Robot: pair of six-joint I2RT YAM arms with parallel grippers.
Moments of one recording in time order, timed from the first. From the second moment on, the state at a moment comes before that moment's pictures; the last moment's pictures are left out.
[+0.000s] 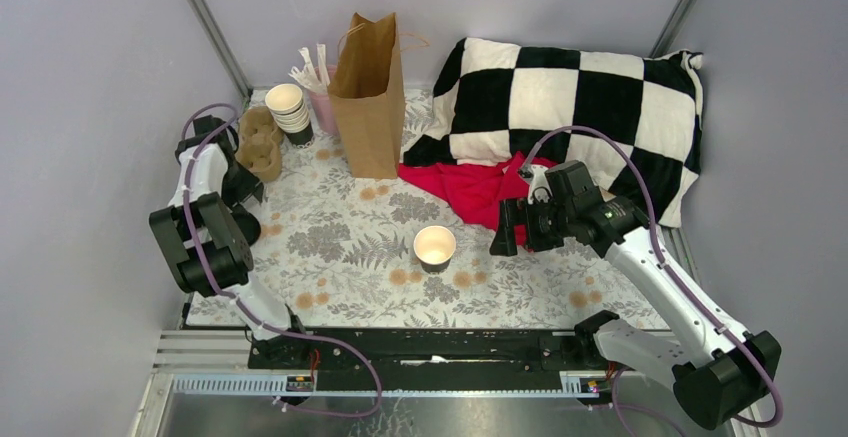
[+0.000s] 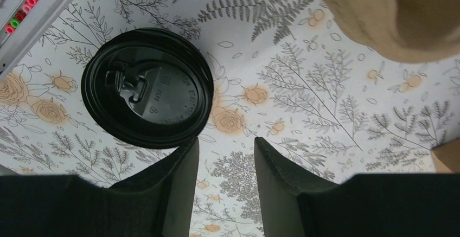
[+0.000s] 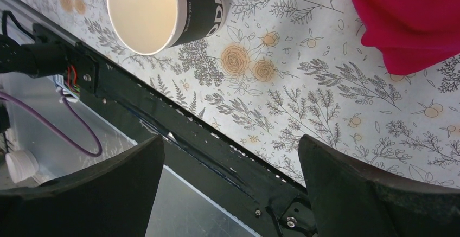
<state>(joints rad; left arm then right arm) 0.38 1.69 1.33 -0.91 -0.11 -0.52 0.46 1.02 0.95 -0.89 -0.38 0.33</state>
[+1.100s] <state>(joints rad) 0.45 1.81 1.32 -0.84 -0.07 -0.47 0.50 1.05 0.93 -0.85 -0.35 0.30</state>
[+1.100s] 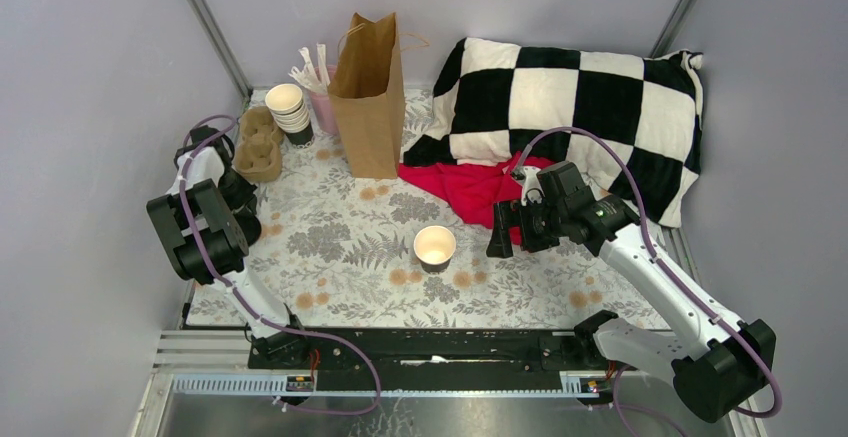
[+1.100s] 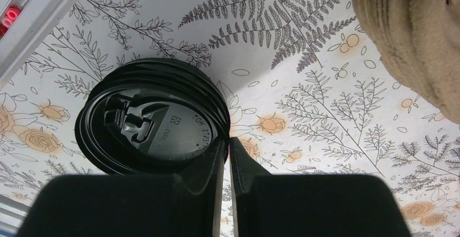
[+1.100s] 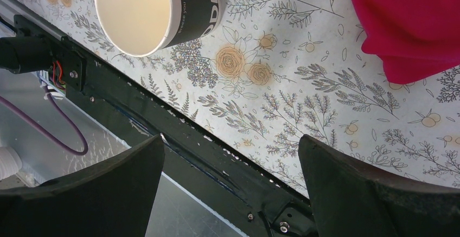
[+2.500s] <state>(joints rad) 0.45 1.75 1.33 -0.92 -0.03 -0.37 0.50 1.04 0.92 -0.85 -0.35 0.30</state>
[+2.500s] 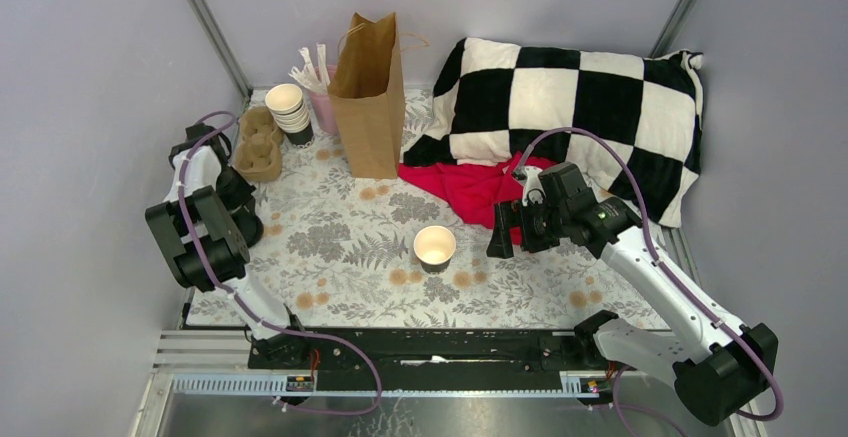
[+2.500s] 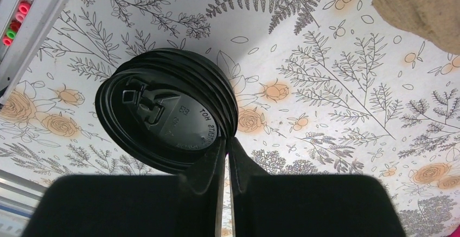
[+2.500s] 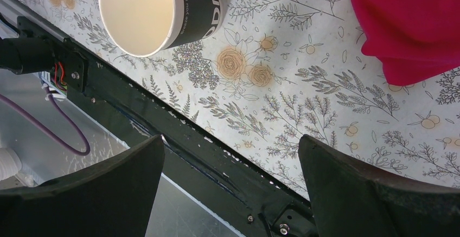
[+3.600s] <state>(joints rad) 0.45 1.83 1.35 -0.90 -0.03 -0.37 0.50 1.04 0.90 -0.83 -0.35 0.30</state>
